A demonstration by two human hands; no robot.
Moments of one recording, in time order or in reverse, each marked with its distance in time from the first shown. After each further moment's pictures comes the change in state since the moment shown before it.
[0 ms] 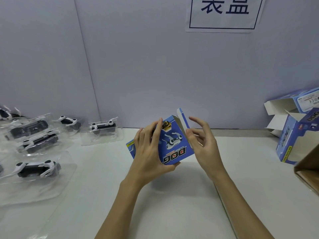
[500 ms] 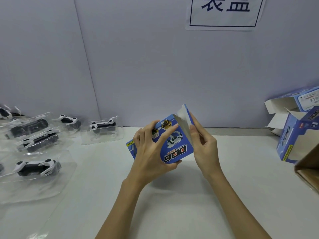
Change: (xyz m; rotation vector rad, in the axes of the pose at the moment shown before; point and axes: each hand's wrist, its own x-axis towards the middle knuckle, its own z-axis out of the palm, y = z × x) left_hand -0.001 0.008 0.001 0.135 0.008 0.013; right_hand -0.004 0.000 0.011 0.044 0.049 0.002
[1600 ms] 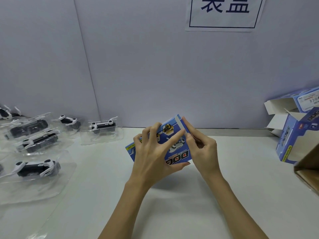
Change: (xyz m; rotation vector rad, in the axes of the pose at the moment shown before) left_hand 0.003 0.012 -0.004 0.293 0.040 0.102; right_hand -0.006 0.001 -0.005 -0.070 -0.074 -0.126
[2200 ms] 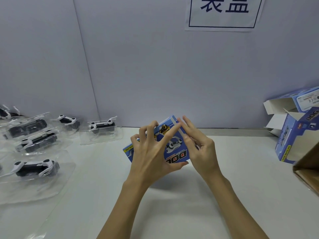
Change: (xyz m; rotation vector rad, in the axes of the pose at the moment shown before) left_hand 0.004 0.002 -0.008 -0.023 -0.015 -0.055; right_hand 0.001 0.001 -0.002 -0.028 -0.108 -0.090
